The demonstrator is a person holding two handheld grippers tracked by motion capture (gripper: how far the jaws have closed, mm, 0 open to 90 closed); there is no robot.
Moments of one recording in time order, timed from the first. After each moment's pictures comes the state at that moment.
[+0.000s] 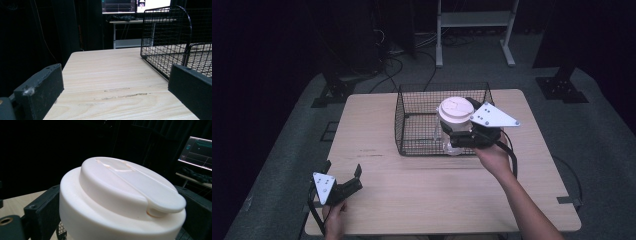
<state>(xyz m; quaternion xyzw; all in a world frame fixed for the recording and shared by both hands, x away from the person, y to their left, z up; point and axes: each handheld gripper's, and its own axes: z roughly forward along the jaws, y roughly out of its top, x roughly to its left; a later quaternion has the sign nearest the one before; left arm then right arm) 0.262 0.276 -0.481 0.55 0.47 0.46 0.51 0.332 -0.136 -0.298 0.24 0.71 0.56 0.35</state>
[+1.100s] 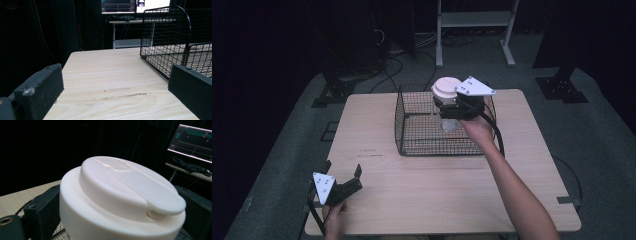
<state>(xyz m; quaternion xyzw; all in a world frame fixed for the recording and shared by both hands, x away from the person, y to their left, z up) 0.261 0.277 -0.481 0.55 0.47 0.46 0.51 0.418 -0.114 -0.301 0.29 0.71 0.53 0.36</state>
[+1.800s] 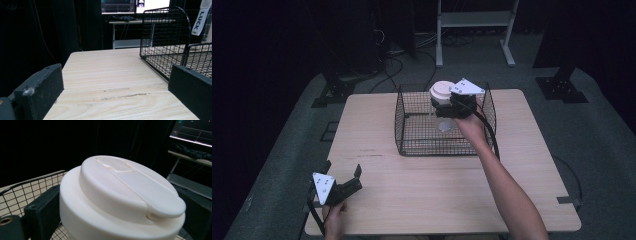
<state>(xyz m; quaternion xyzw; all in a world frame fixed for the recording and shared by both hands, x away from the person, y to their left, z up) 0.261 0.277 -0.481 0.55 0.47 0.46 0.51 0.454 -0.106 -0.335 0.32 0.72 0.51 0.34</state>
